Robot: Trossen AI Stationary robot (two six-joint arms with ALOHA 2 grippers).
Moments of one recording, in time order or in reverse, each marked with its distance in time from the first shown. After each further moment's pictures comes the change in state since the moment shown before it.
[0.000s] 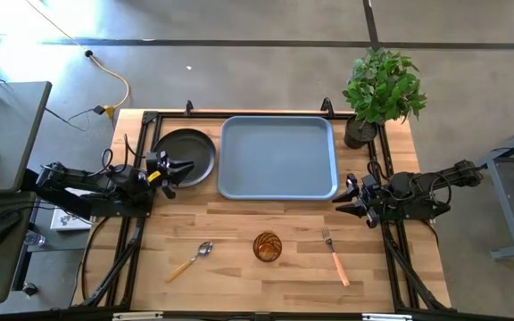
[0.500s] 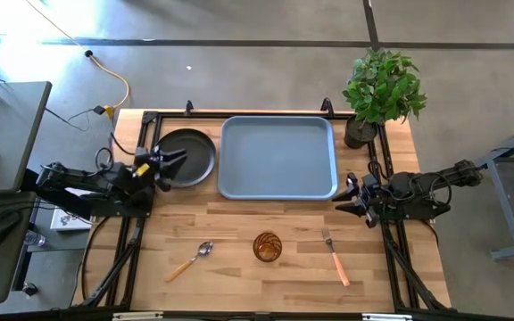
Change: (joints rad) left arm 0.000 0.000 0.000 0.215 -0.079 0.083; right arm 0.000 0.000 0.000 0.004 0.029 0.000
